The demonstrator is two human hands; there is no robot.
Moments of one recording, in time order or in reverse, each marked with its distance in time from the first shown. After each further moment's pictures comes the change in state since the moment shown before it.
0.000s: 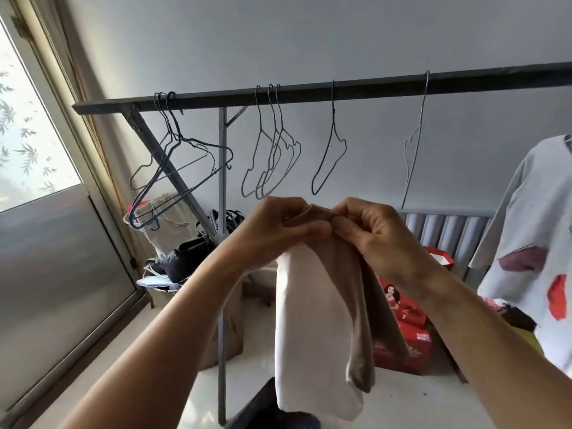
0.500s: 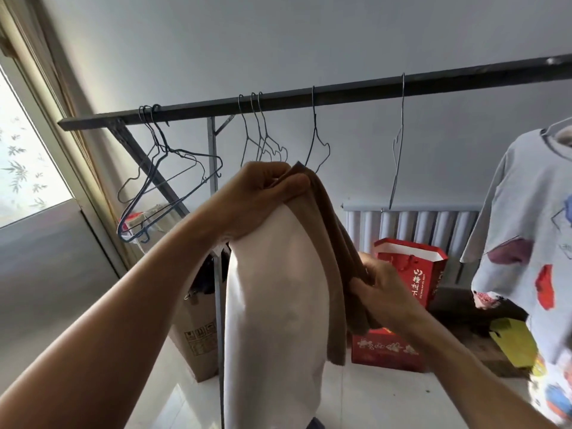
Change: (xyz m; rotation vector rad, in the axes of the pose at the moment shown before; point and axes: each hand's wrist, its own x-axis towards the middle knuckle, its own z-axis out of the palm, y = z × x) left_hand 0.026 0.032 -0.026 -0.002 0.016 0.088; right_hand -0.039 0.075 -0.004 -0.092 0.004 0.219
